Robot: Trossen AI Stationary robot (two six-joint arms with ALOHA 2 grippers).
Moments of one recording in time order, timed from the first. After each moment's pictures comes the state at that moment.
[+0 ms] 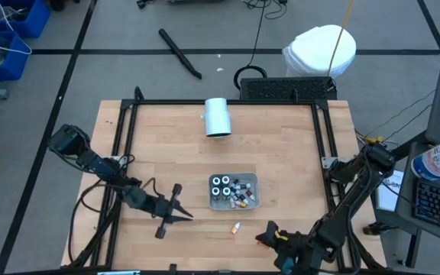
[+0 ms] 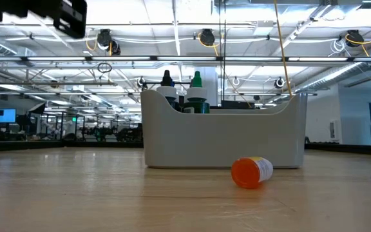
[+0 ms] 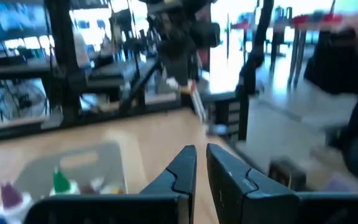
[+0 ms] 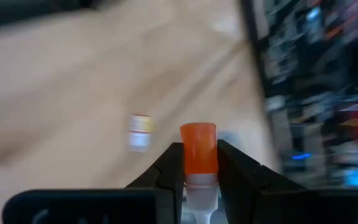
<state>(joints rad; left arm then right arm) -0.64 1.47 0.40 1.08 -0.31 0.05 0.93 1.71 1.26 -0.49 0.78 -0.46</state>
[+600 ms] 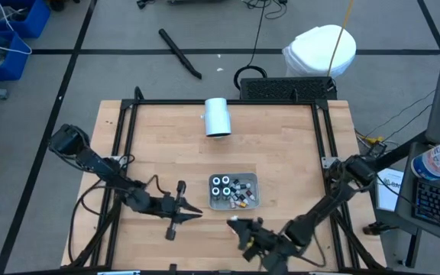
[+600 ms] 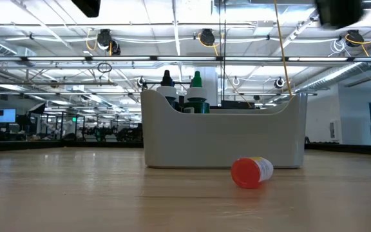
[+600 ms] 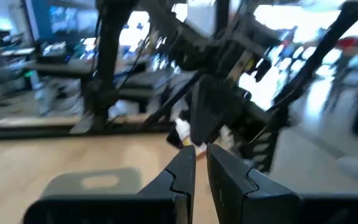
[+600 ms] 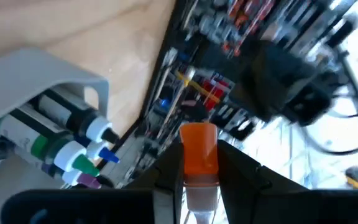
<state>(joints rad) -0.64 1.47 0.59 0.94 -0.45 -0.03 0.77 1.92 1.26 0.17 1.17 -1.54</state>
